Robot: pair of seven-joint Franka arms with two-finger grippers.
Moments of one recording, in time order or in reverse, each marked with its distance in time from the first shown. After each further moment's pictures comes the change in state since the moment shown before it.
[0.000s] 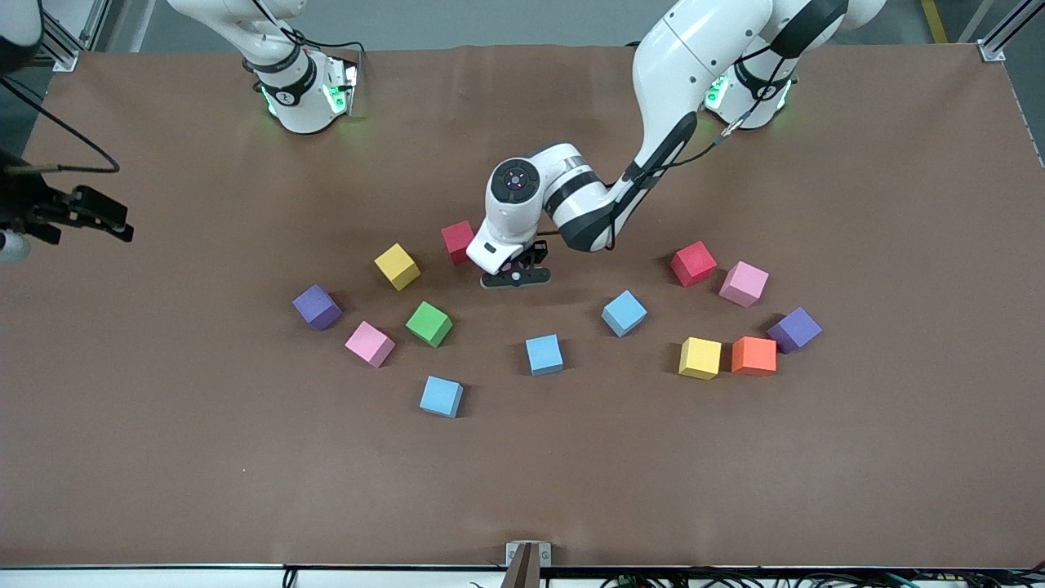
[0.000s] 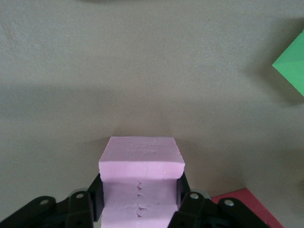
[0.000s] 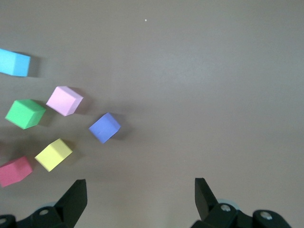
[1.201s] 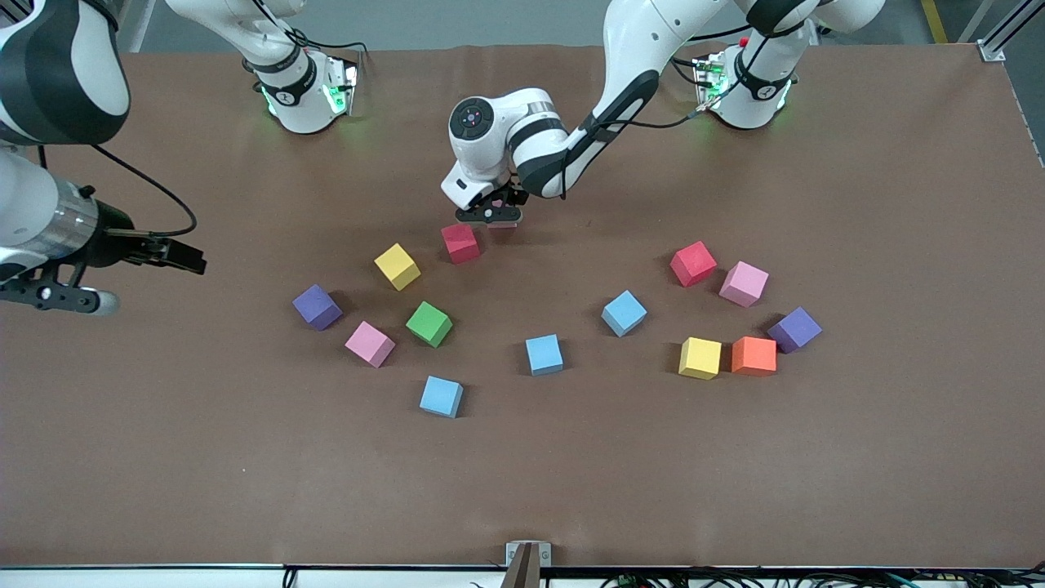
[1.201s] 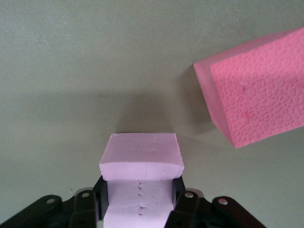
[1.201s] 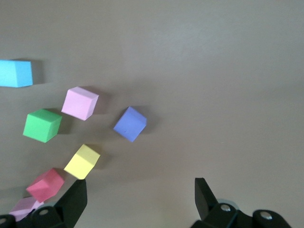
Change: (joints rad) left arm -0.111 -0.059 -0.077 -0.098 0.015 -0.119 -0.083; right arm 0.079 0.093 0.025 -0.010 0.062 -0.014 0.296
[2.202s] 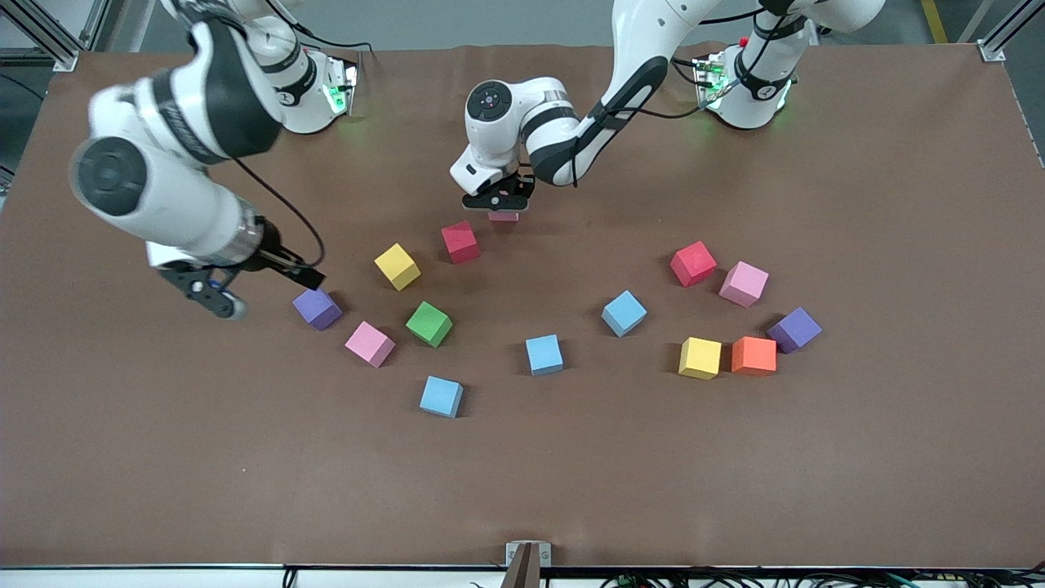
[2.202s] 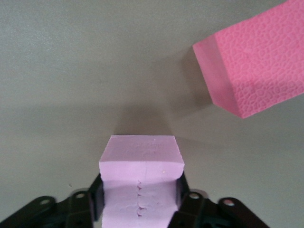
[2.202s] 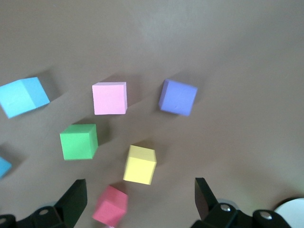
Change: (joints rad) left arm 0.011 -0.077 -0.004 -0.153 0.010 0.147 0.003; right arm 0.242 0.014 0.002 -0.231 0.044 0.256 0.704
